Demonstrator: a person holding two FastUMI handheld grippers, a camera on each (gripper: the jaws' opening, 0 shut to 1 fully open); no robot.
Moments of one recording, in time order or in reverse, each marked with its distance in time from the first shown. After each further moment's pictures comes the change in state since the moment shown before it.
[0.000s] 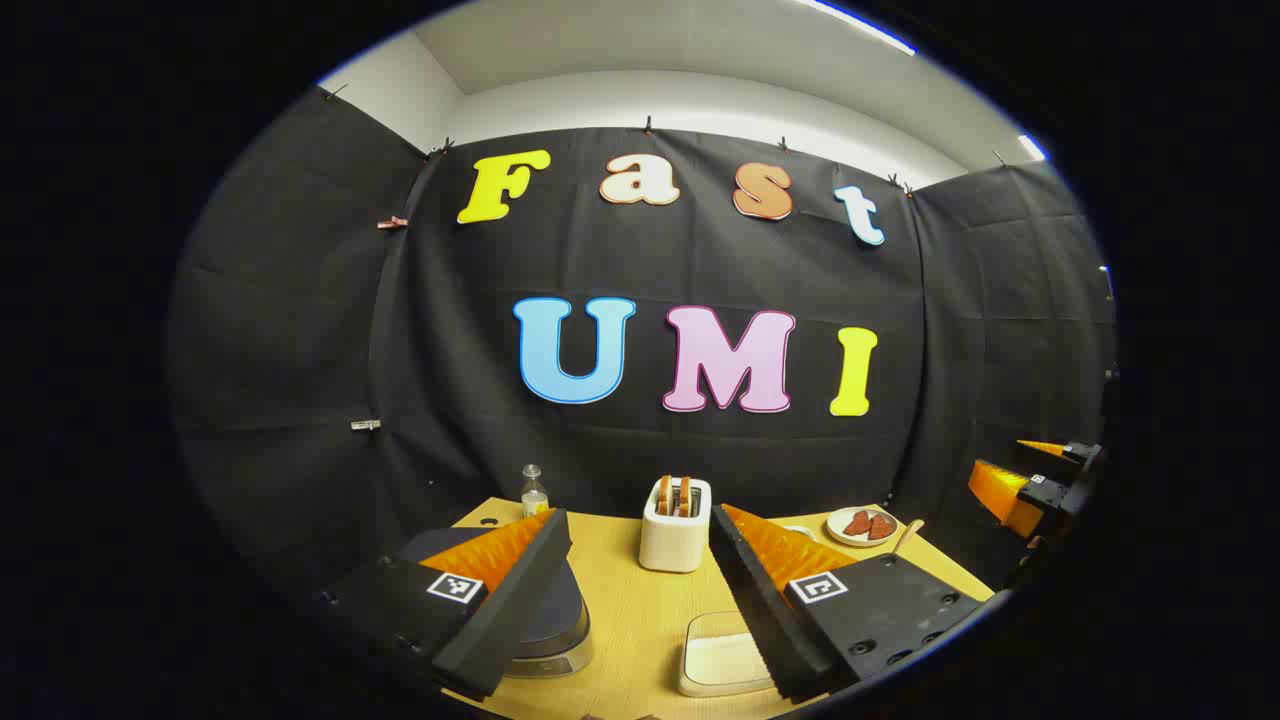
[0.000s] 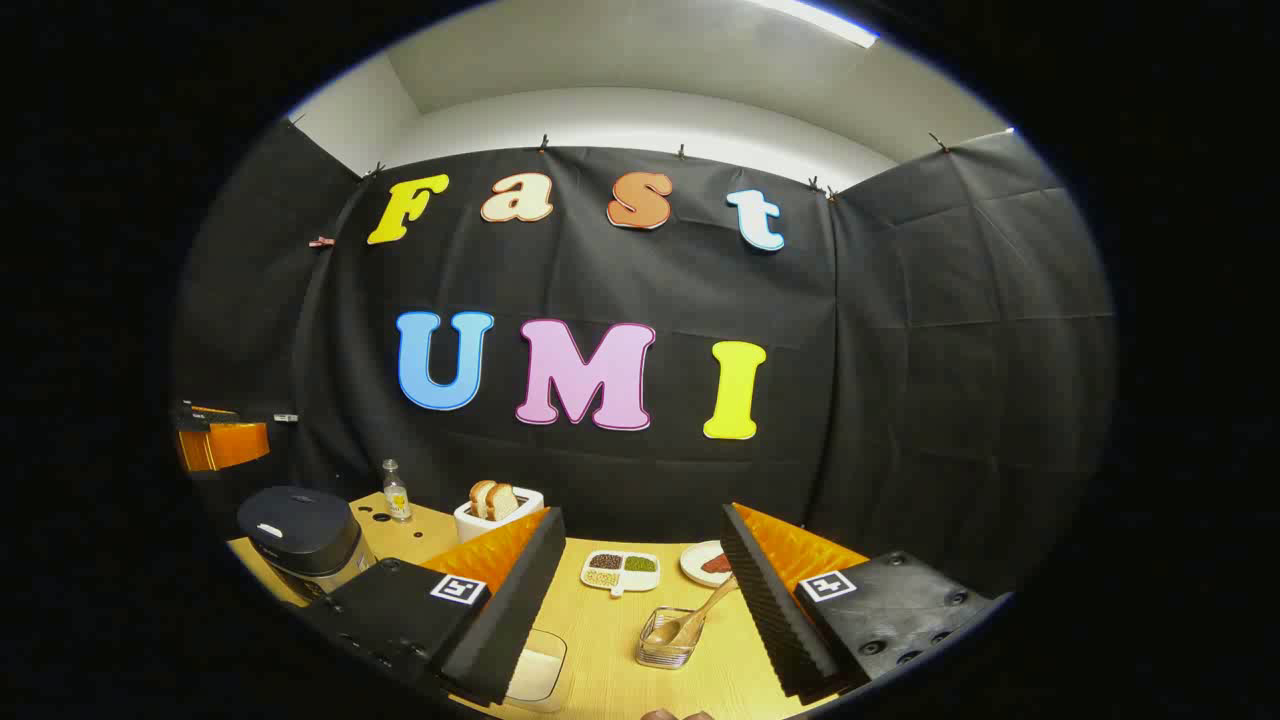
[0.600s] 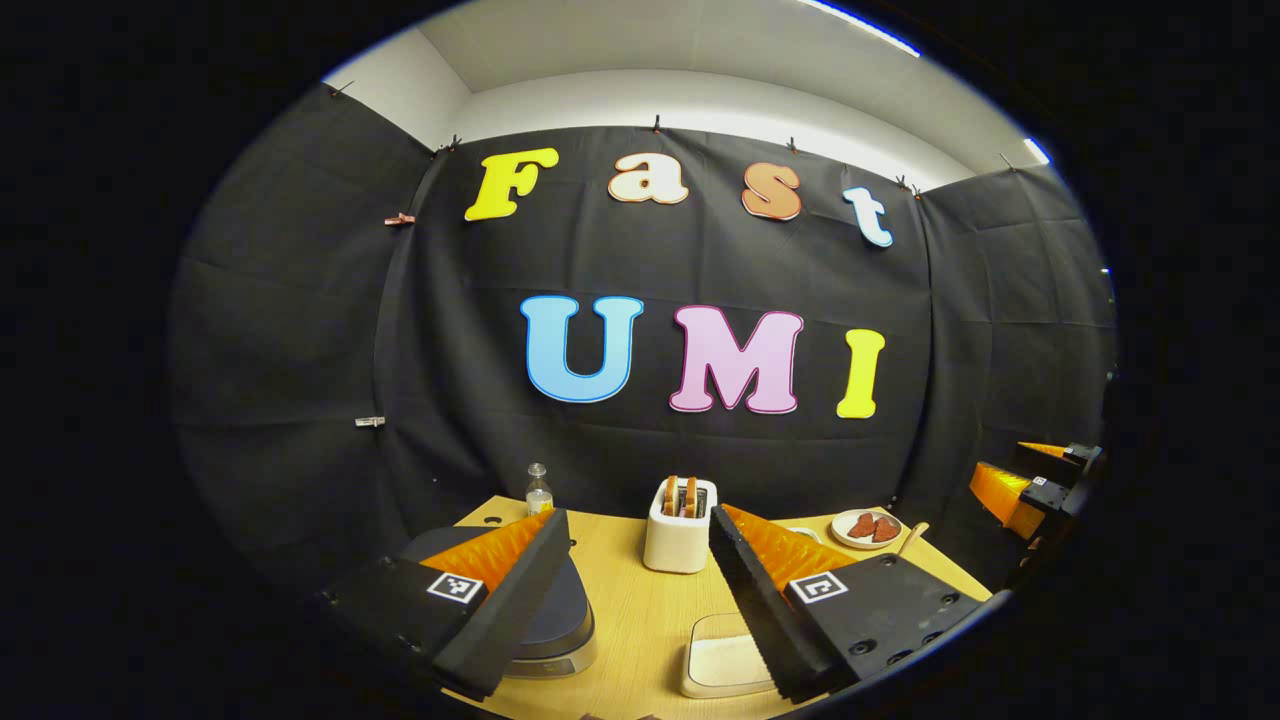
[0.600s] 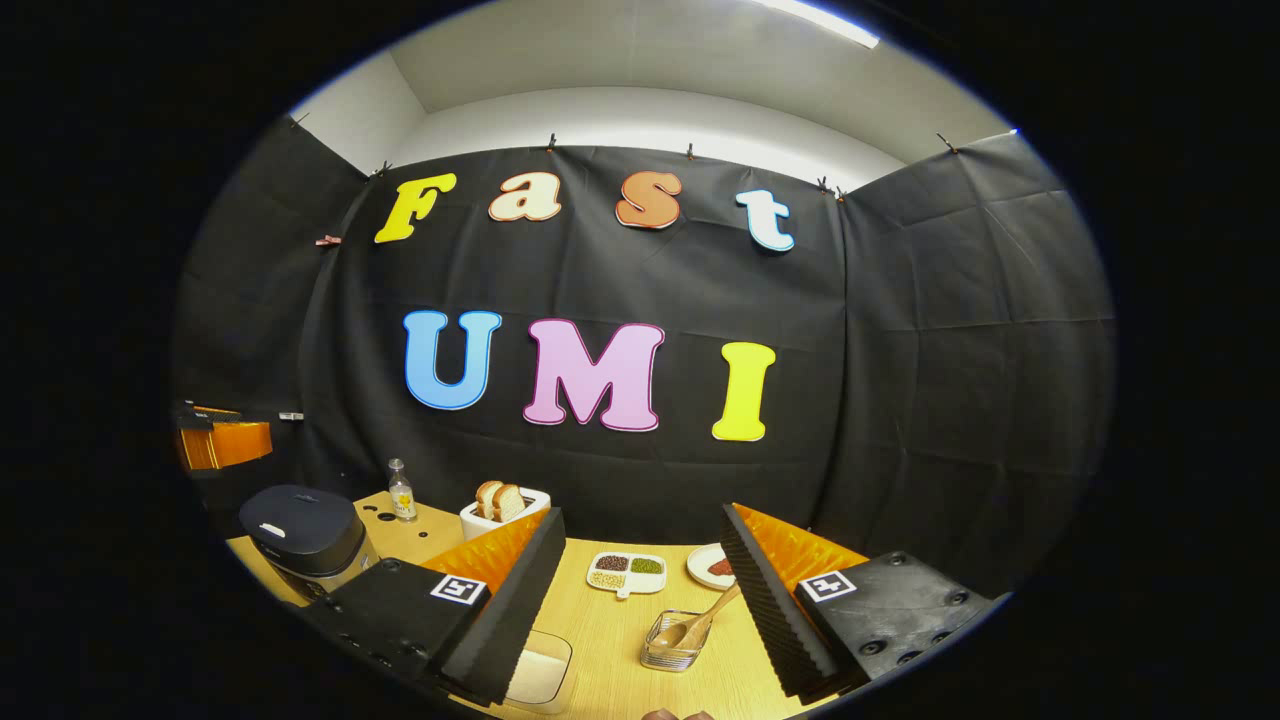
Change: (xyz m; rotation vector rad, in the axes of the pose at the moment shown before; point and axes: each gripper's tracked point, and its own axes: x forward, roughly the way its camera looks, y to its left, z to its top) left arm 0.004 0.006 0.000 -0.008 0.003 0.006; right arm 0.003 0.006 0.000 -0.007 0.003 0.016
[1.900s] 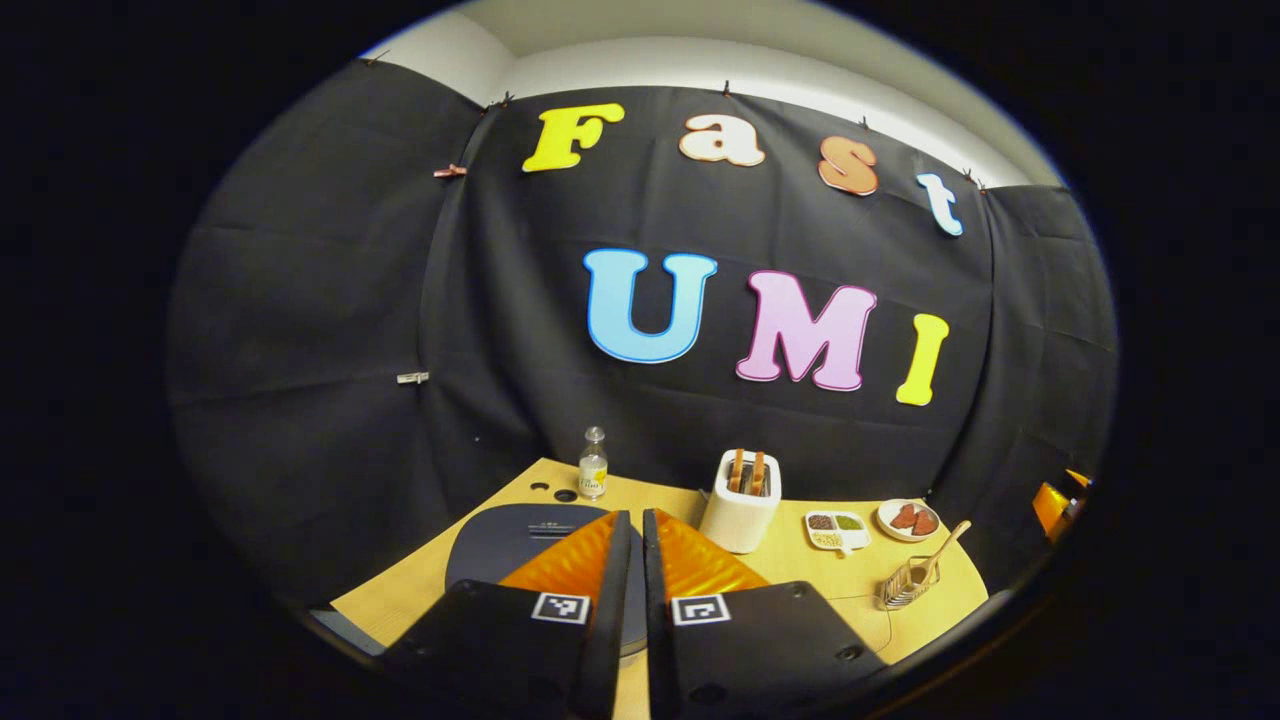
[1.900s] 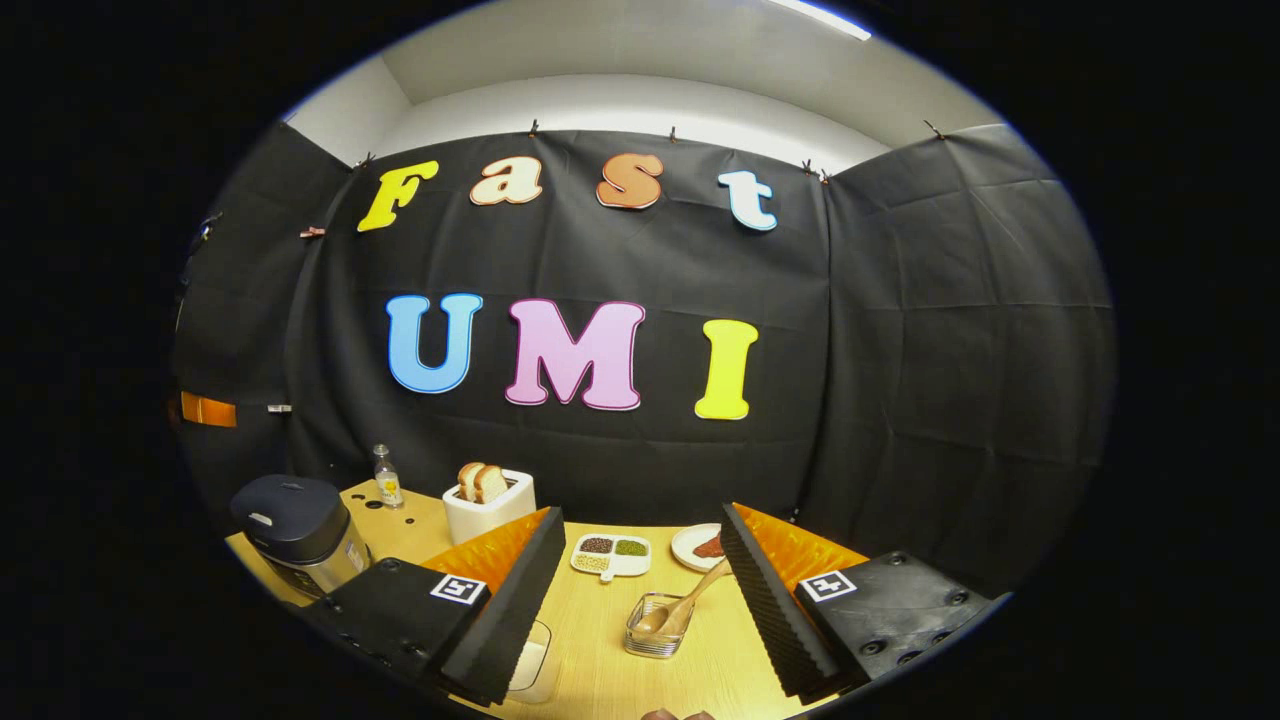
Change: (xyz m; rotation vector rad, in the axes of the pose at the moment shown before) left arm 0.031 0.103 -0.032 -0.096 0.179 0.129; right arm -0.004 -0.030 -0.026 0.009 0.064 -0.045
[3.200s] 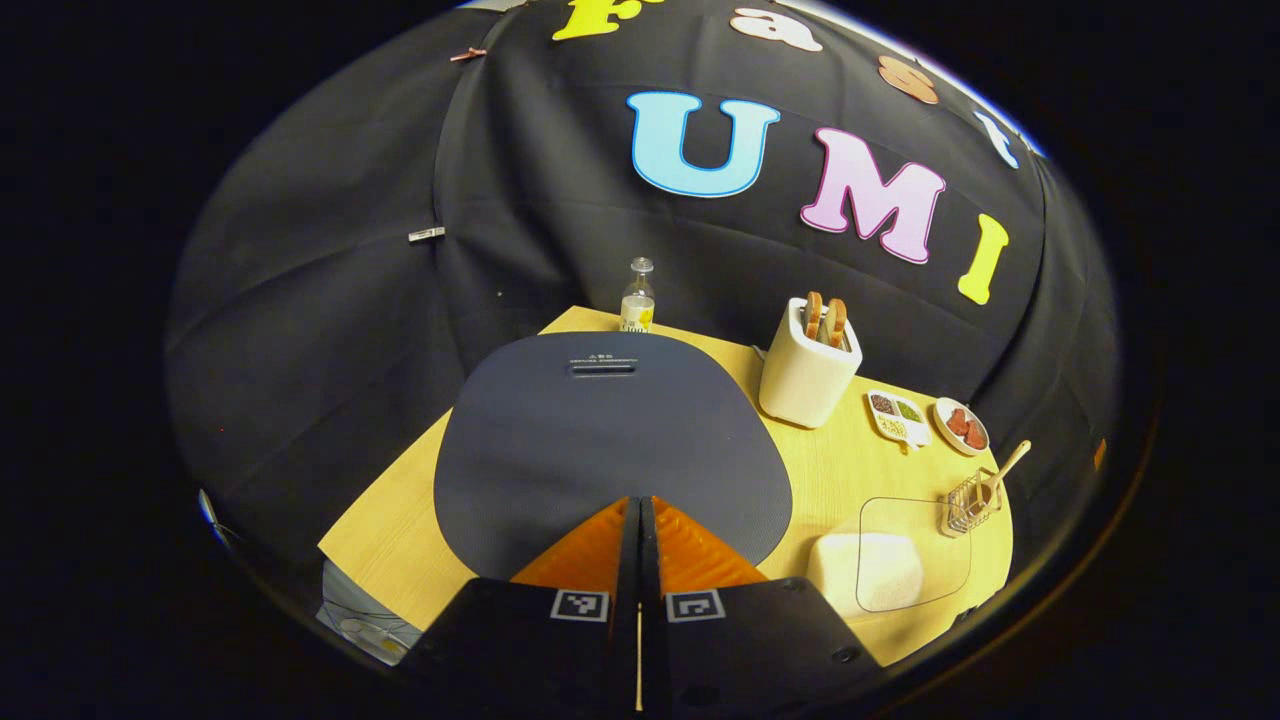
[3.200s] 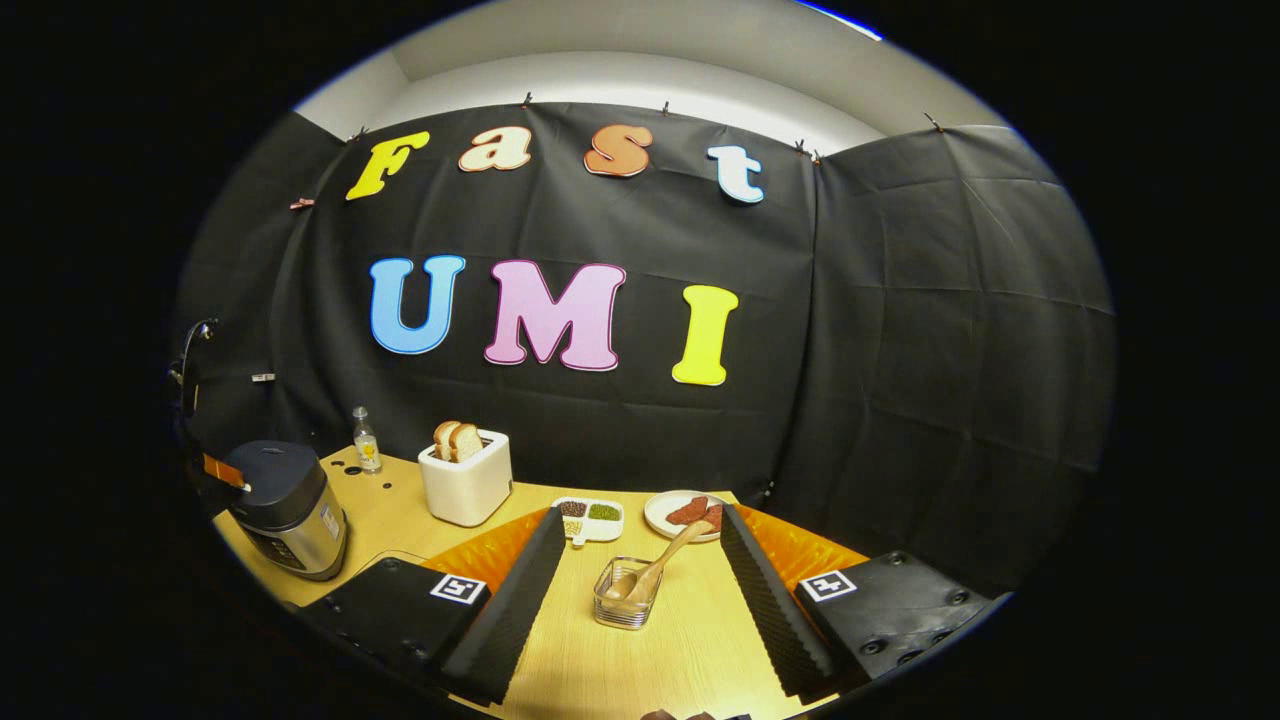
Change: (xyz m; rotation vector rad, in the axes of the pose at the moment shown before) left arm 0.047 0.056 -0.146 -0.020 0.389 0.065; right arm -0.013 -0.021 -0.035 -0.037 0.094 -0.042
